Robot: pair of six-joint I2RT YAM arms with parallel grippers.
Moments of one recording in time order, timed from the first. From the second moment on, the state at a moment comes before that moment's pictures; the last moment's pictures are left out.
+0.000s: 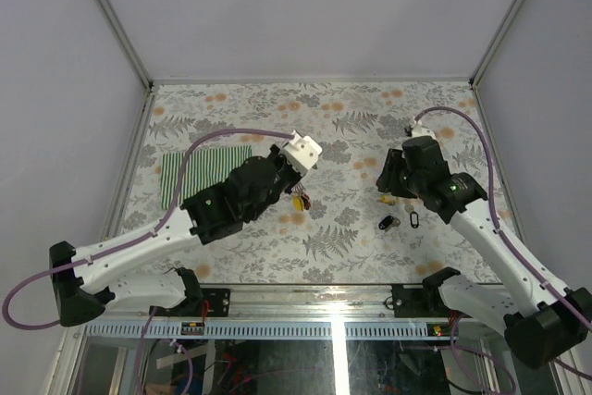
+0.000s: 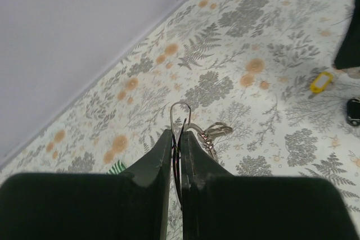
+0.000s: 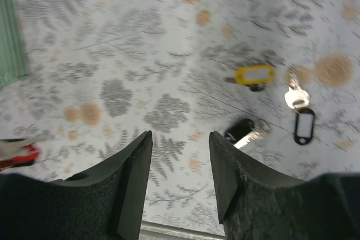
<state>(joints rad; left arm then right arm) -1.09 1.11 1.03 -0.13 -0.46 0.27 0.49 1.01 0.98 -0.72 0.11 0.54</state>
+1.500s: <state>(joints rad) -1.00 1.15 1.05 -0.20 -0.30 0.15 0.22 1.25 0.64 -0.53 -0.02 0.57</state>
